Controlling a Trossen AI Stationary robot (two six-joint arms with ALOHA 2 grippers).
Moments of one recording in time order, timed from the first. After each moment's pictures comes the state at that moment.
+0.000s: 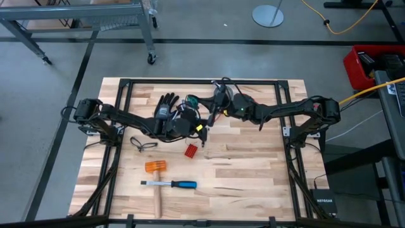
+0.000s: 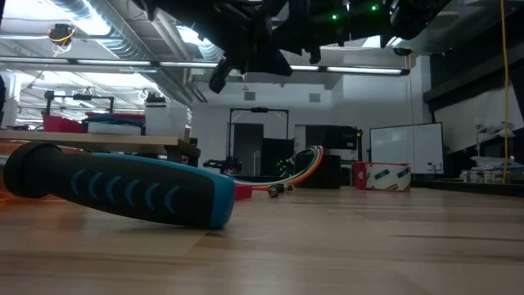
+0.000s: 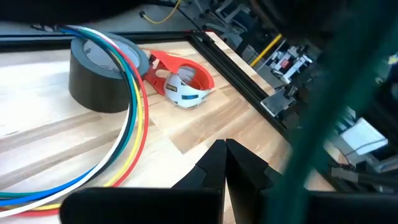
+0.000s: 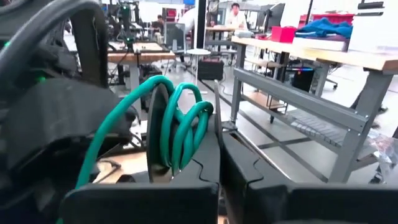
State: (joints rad) left arm -0.10 1.63 1.01 0.22 -0.58 -0.77; right arm -0.15 1.54 0.91 0.63 0.17 -0.03
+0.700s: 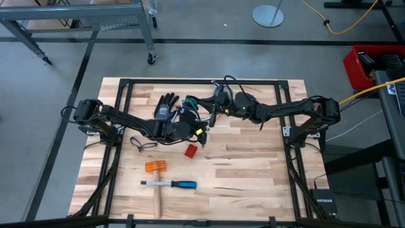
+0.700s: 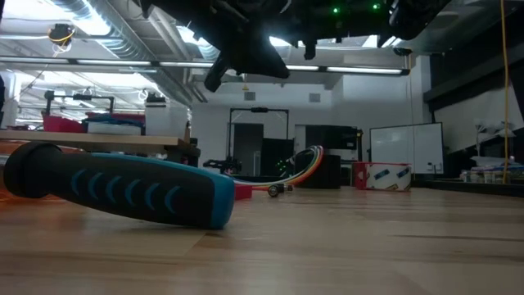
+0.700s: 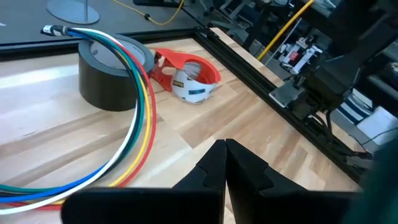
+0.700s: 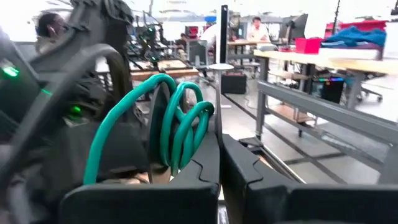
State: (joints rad) left arm -0.12 1.63 1.01 0.19 -0.62 -0.73; right arm -0.15 1.54 0.91 0.69 0.05 0.03
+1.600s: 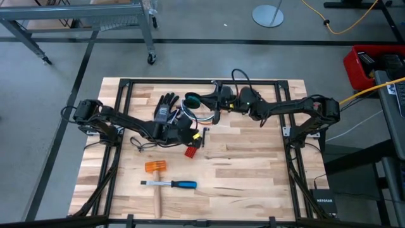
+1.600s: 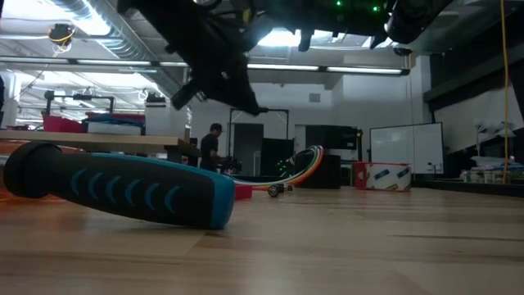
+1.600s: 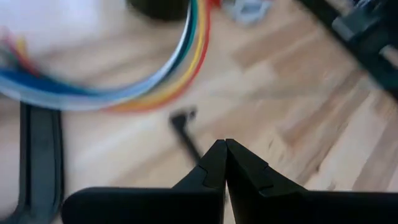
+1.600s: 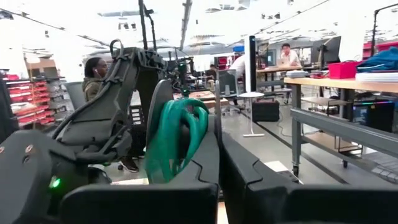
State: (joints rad) left arm -0.16 1.63 1.01 -0.16 -0.56 -0.95; right arm -0.22 1.54 0.91 0.84 -0.13 0.11
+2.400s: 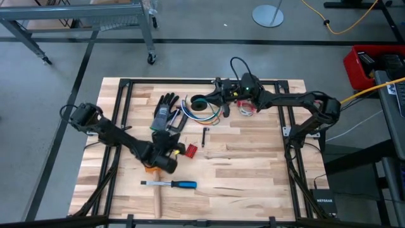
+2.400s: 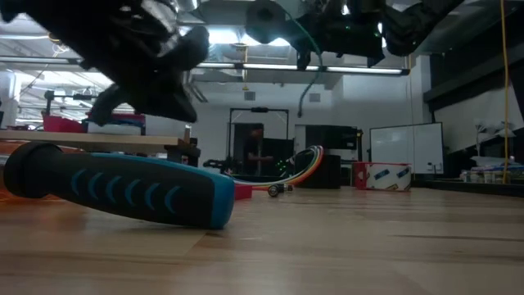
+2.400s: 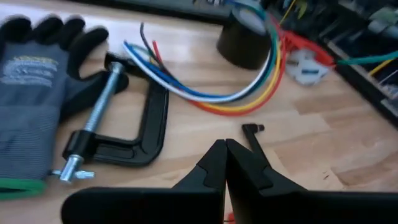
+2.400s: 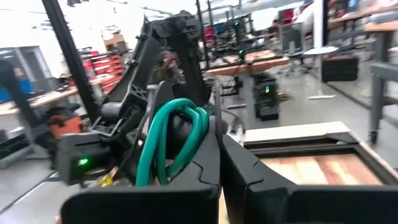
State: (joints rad) left arm -0.44 1.63 0.84 -0.36 -1.12 -1.56; right arm -0.43 1.54 0.91 0.72 -0.64 0.21
